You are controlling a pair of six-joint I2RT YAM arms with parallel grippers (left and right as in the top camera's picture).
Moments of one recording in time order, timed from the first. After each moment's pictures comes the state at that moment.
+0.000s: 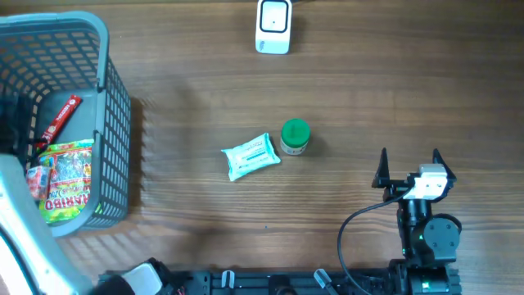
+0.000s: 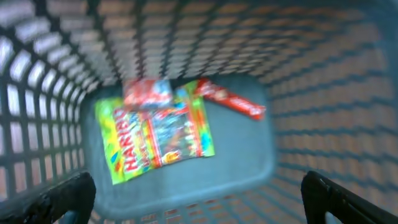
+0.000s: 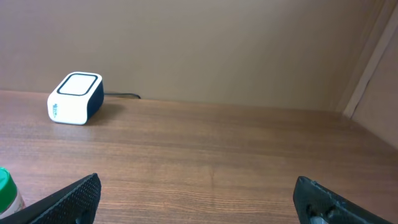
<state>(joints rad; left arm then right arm) 0.54 1.40 1.67 -1.33 -0.30 -0.97 0.02 0.04 0.01 0.01 0.07 -0.10</state>
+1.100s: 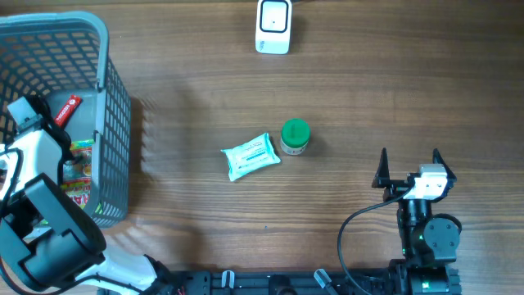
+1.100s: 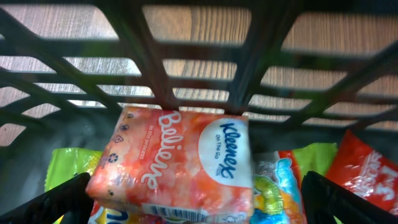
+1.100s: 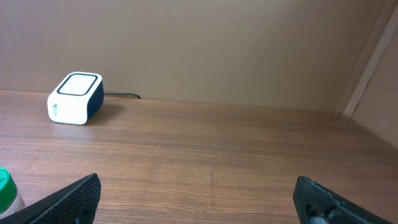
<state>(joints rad) 0.59 1.77 1.09 -0.58 -0.60 -1.01 0.02 0.04 0.01 0.01 0.07 -0.10</state>
